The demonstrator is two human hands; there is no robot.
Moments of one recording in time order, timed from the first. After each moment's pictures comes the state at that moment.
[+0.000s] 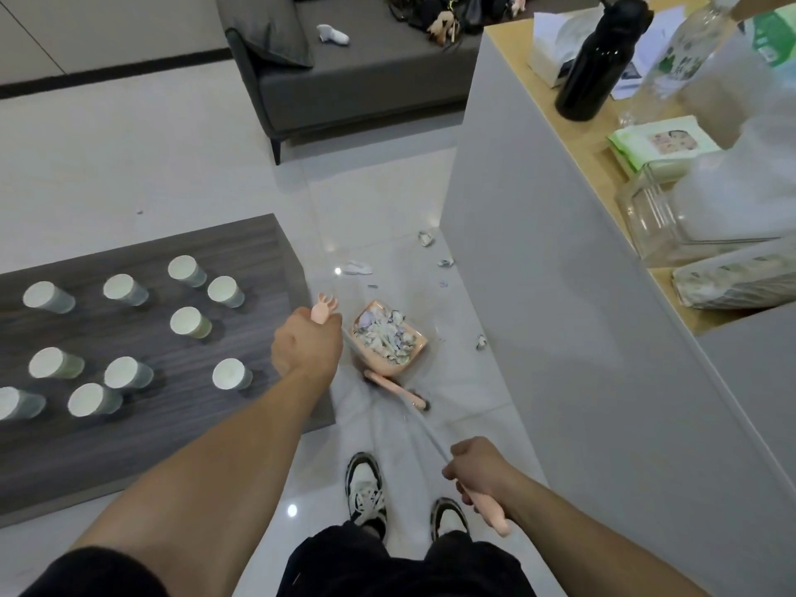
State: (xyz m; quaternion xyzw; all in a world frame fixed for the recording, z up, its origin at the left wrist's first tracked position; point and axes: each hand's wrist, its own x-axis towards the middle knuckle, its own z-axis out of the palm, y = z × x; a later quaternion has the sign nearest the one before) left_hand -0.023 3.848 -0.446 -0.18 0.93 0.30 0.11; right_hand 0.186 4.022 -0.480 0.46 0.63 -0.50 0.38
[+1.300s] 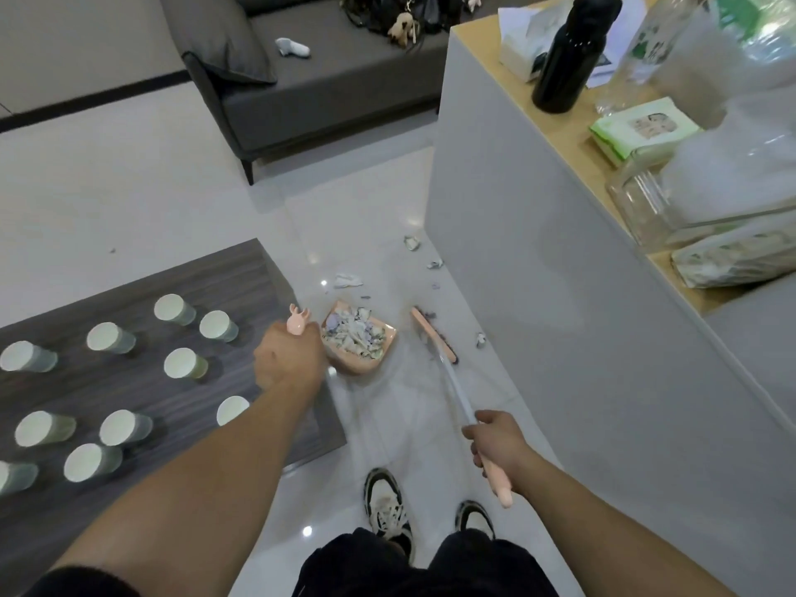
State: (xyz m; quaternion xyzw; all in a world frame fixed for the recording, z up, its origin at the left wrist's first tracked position) left_hand -0.072 3.821 -0.456 -0.19 0.92 0.31 0.12; right_hand 0.148 4.020 -0.498 0.55 0.56 -0.59 0.21
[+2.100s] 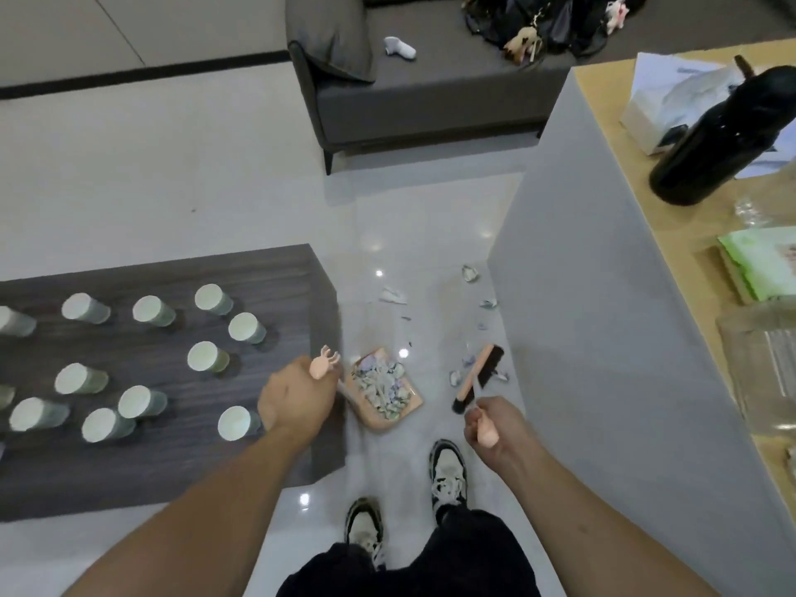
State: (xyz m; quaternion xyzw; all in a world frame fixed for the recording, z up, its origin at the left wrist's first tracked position) left_hand -0.115 3.849 -0.479 -0.15 0.96 0.16 0.16; right_hand -0.035 4.107 -0.516 0.58 0.28 -0.75 0.13
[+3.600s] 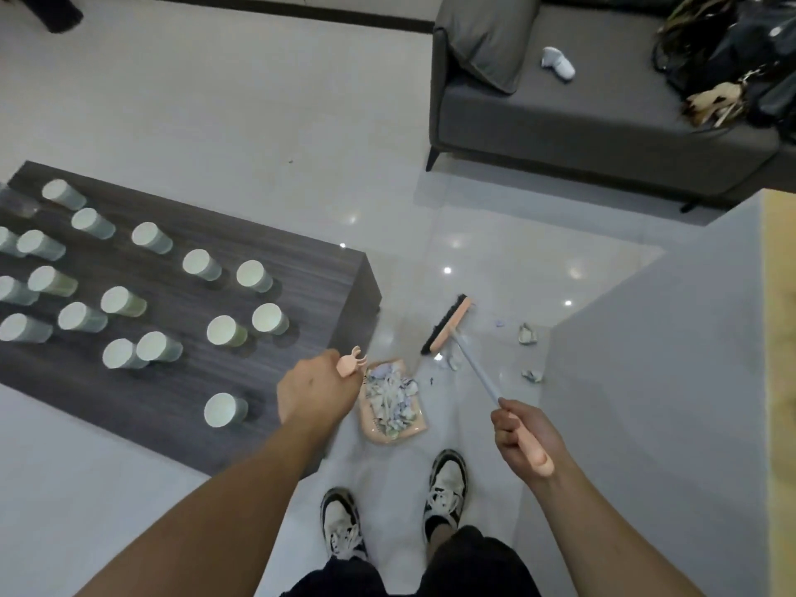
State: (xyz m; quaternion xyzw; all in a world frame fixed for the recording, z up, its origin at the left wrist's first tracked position) left_hand -0.218 3.910 -0.497 -0.26 0.95 0.09 0.14; right_hand -0.241 4.209 -0.555 0.47 0.25 -0.77 0.36
